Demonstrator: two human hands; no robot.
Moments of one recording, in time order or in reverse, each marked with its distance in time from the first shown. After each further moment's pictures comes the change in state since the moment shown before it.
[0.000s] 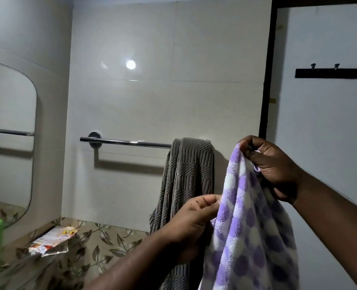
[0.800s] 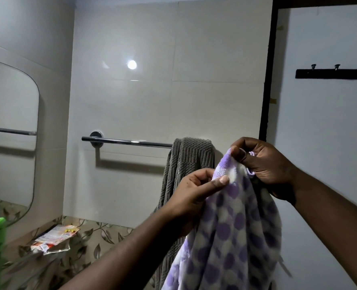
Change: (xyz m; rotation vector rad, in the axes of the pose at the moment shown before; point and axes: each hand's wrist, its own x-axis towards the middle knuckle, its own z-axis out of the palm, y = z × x) left_hand 0.017 0.034 0.003 0.154 0.130 0.150; right_hand -0.004 -0.011 0.016 -0.146 -0.073 -0.081
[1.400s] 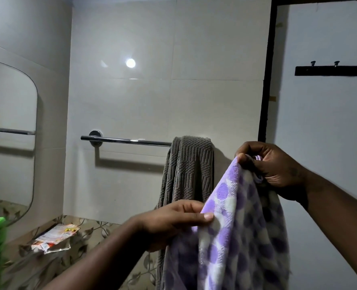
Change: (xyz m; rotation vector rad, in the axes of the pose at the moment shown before) left_hand -0.037 -0.002 -0.048 0.159 -0.329 -0.374; right_hand -0.007 0.005 -0.018 -0.044 -0.049 0.038
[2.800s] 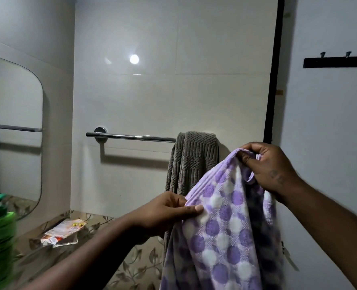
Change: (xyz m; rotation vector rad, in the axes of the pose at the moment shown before) left_hand -0.013 -0.003 -0.020 0.335 0.306 0.001; right_hand 0.006 0.029 0.019 -0.317 0.395 -0.033
